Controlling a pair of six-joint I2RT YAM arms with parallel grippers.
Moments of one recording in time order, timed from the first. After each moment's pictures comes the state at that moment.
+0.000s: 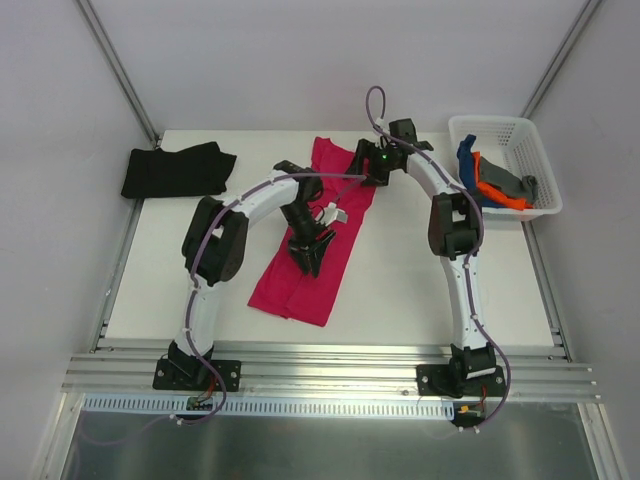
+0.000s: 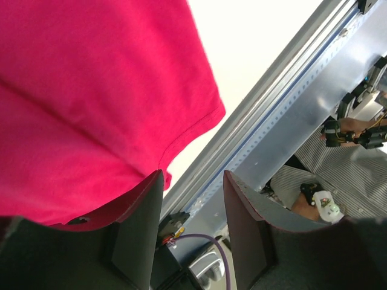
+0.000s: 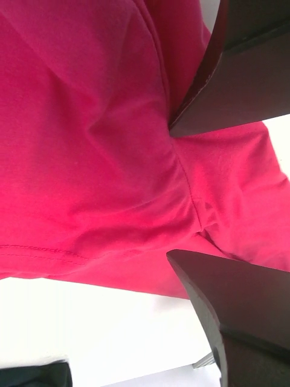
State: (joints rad) left arm -0.54 2.16 1.76 -1.37 0.68 0.23; right arm 0.24 2.56 2.25 -0.59 -0.58 0.38
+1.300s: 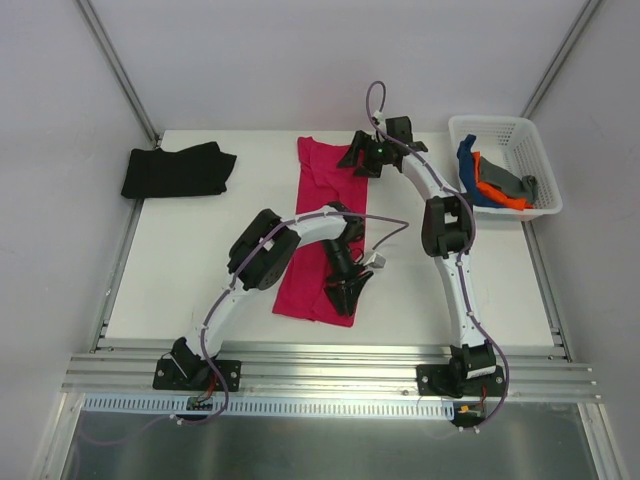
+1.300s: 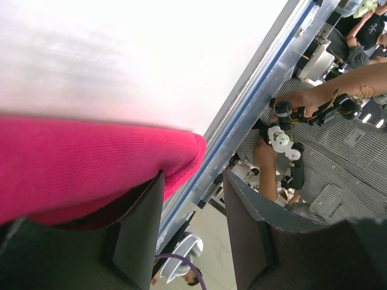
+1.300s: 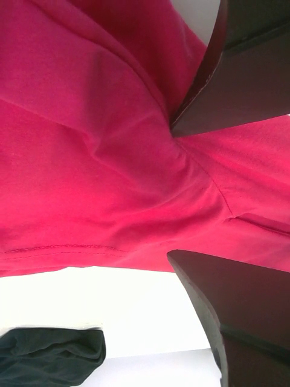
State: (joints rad) left arm -0.79 2.45 1.84 -1.31 0.94 0.17; right arm 0.25 2.70 2.44 -0.49 -0.62 0.47
